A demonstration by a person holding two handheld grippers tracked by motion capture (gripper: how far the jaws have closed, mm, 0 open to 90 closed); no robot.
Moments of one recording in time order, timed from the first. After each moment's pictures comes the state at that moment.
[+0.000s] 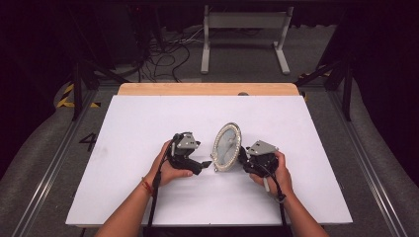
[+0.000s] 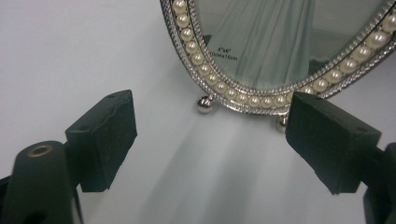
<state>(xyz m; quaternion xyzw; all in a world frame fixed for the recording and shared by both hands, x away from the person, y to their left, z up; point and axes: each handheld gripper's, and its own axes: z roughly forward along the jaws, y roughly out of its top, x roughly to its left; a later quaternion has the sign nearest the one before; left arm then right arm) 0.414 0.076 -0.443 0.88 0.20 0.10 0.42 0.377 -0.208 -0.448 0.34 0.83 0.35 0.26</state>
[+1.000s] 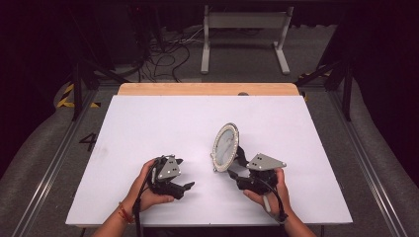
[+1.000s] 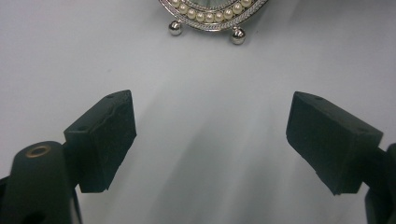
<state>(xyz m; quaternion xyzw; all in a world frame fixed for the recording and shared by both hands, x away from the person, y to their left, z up) 0.345 0.119 -0.448 0.89 0.18 0.16 0.39 0.322 -0.189 -0.427 0.33 0.81 0.44 0.20</state>
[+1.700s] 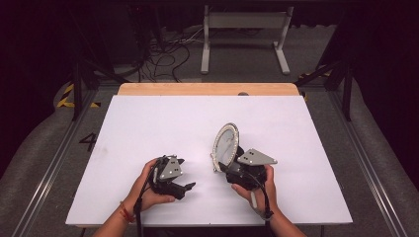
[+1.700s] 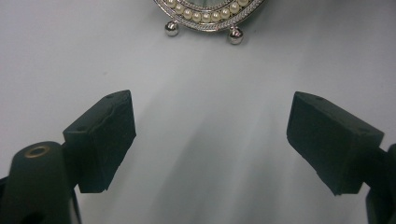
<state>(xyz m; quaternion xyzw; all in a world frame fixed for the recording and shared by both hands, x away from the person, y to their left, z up) 0.347 0.117 -0.450 0.89 0.18 0.15 0.39 0.331 -0.161 -0.422 0.38 0.77 0.46 0.21</state>
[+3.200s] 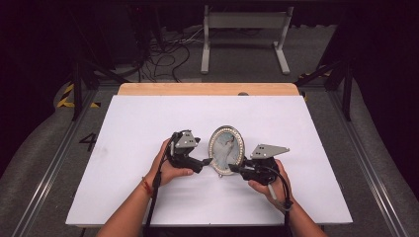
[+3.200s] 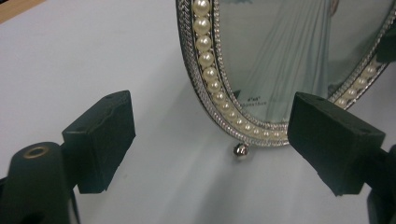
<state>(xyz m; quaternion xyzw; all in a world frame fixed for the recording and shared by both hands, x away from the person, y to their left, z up) 0.416 0.072 -0.432 0.86 0.21 0.11 0.45 0.348 -0.201 -0.418 0.31 0.82 0.47 0.10</state>
